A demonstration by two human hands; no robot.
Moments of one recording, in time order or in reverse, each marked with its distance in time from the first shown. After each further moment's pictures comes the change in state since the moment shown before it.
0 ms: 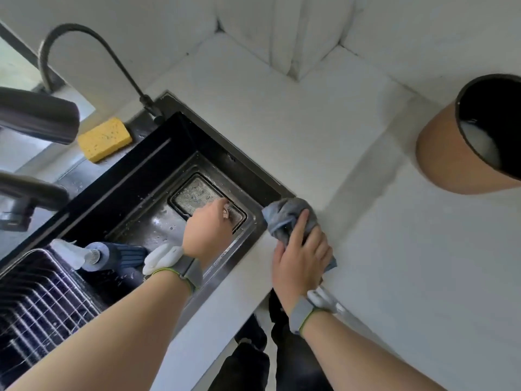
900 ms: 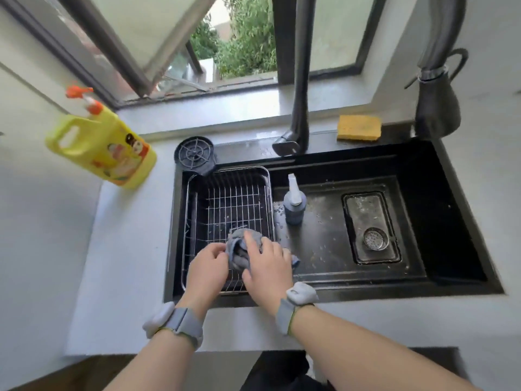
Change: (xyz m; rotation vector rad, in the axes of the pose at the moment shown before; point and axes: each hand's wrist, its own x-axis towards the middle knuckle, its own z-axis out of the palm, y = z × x) left_hand -0.258 -0.276 -0.011 -0.802 0.482 -0.891; right_hand -0.216 -0.238 0.025 -0.138 -0.682 -1.197
